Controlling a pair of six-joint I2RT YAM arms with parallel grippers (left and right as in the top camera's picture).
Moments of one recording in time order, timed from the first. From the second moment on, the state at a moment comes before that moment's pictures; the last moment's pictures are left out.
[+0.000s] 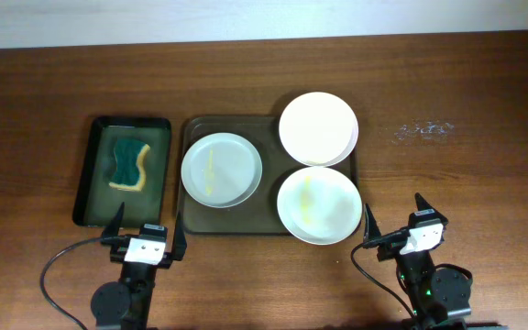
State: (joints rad) left arm 0.01 0.01 0.01 -0.07 0.10 0.32; right arm 0.12 0.01 0.01 -0.07 -0.04 -0.02
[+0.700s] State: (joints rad) left arm 0.01 0.01 0.01 -0.07 -0.02 0.32; right arm 0.12 0.01 0.01 -0.07 -0.04 -0.02
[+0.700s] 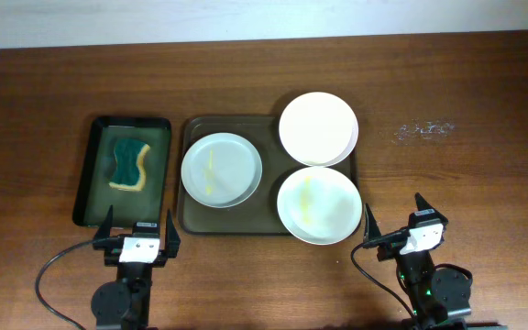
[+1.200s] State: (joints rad) left arm 0.01 0.02 0.01 -0.02 0.24 0.32; right arm 0.12 0.01 0.05 -0.11 -0.04 -0.02
